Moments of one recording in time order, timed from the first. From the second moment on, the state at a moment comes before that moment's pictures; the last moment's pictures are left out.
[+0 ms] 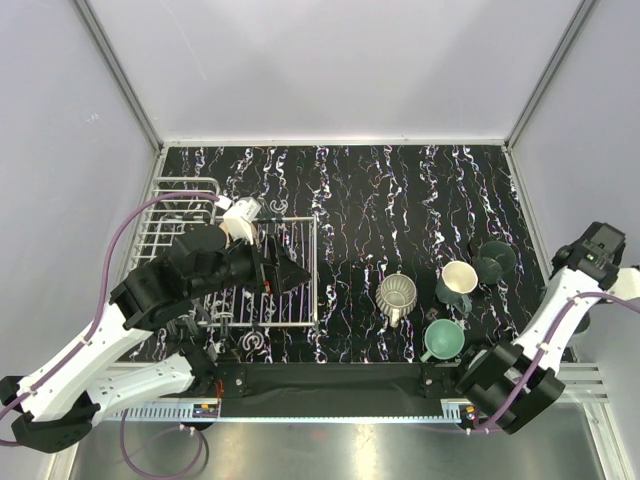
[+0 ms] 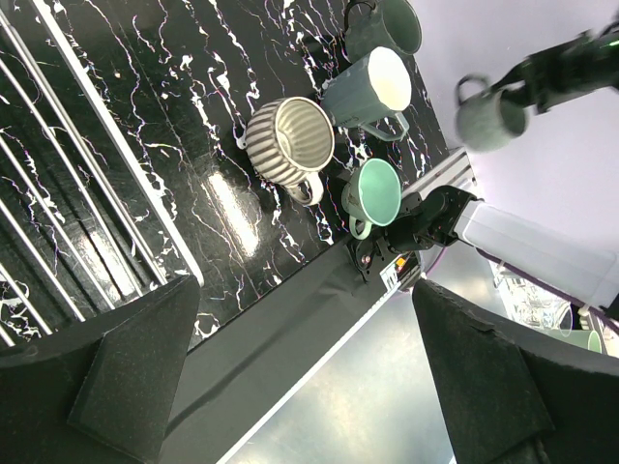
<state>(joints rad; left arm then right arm) -0.87 0.82 1.12 -0.75 0.09 -0.73 -0.76 1.06 0.98 -0.97 0.43 0.81</state>
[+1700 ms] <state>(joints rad) -0.87 0.84 1.14 -0.75 -0.04 -0.76 0.58 1.84 1.41 -0.72 -0.09 -0.03</state>
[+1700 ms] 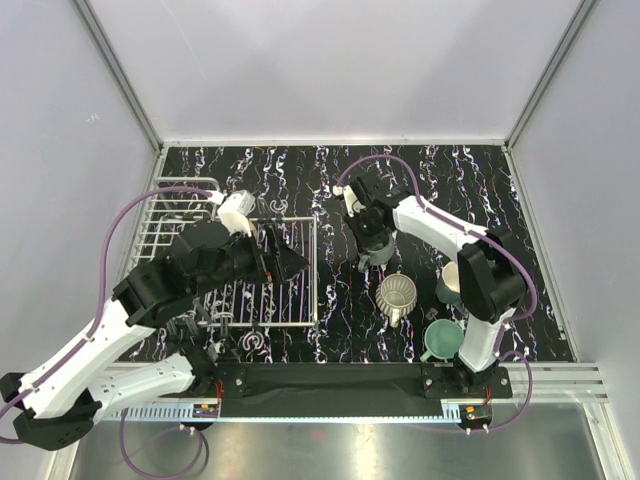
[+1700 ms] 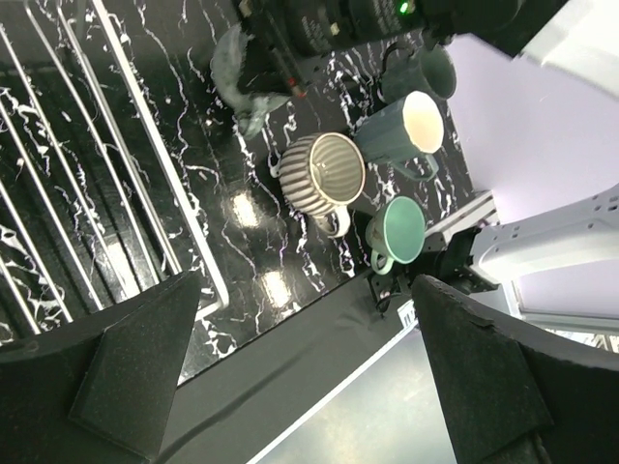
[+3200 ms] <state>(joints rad) -0.90 2.07 2.03 -0.95 -0.31 -0.70 0.22 1.17 1.19 -0.94 0.18 0.58</state>
